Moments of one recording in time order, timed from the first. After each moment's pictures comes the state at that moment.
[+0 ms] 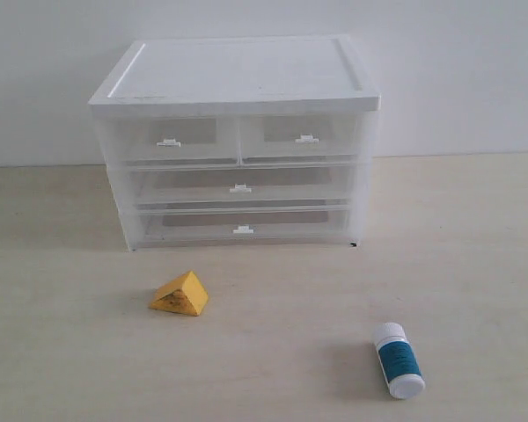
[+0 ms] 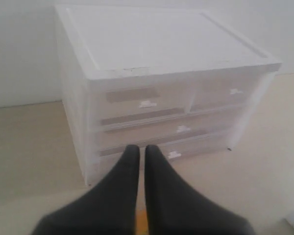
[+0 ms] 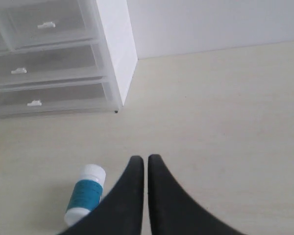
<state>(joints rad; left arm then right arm) 0.05 0.95 -0.71 -1.18 0.51 1.14 0.19 0.01 0.00 0.06 0.31 0.09</state>
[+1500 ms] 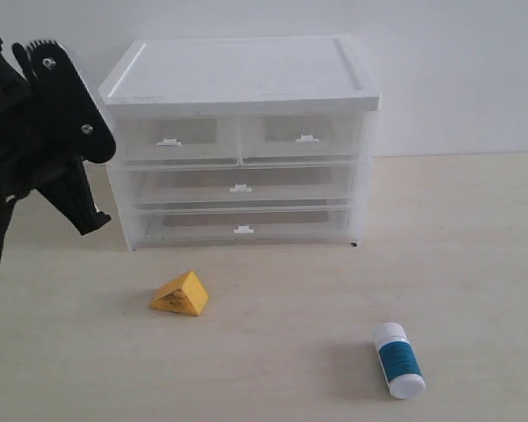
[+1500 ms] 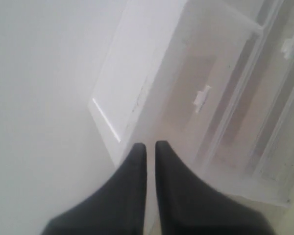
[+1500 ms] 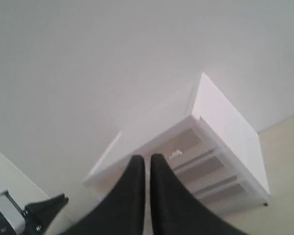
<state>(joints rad) -0.51 1.38 -0.71 -0.67 -0.41 1.63 0.34 0.18 -0.24 0.15 -0.01 0.57</state>
